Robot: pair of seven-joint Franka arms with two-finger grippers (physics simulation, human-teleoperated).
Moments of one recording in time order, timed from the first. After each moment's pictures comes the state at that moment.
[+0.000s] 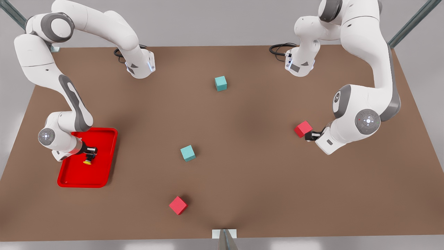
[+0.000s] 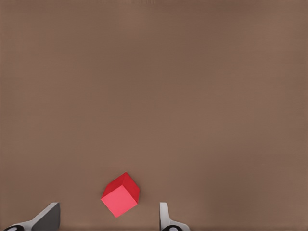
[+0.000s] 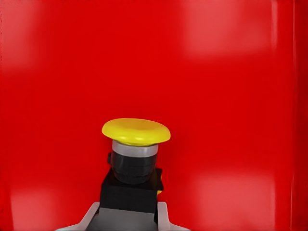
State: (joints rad) left arm -0.14 0.36 -0.05 -1.44 0.00 1.63 -0.10; right arm -0.92 0.70 0.63 -1.91 -0.60 2.34 0.14
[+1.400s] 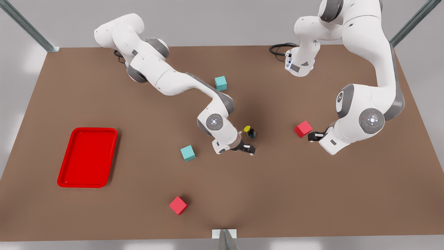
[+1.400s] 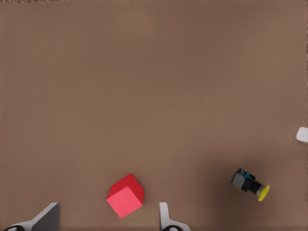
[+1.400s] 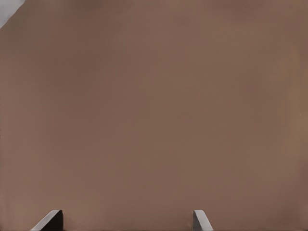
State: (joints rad) left arm -0.13 0.36 -0.04 -1.44 0.01 1.63 -0.11; right arm 0.50 1.10 0.44 -0.86 -0.15 2.27 1.13
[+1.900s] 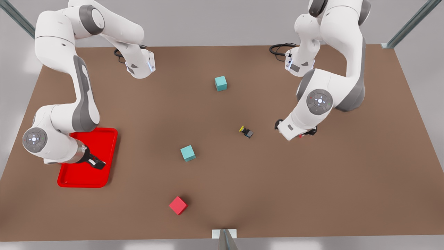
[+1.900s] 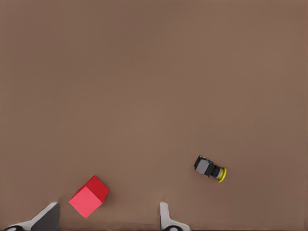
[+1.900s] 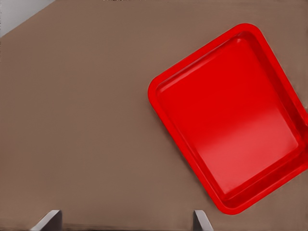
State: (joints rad) left arm -0.38 0.36 -0.06 -1.36 0.03 1.59 -0.23; right arm -0.31 0.47 0.39 -1.39 -0.19 1.75 0.66
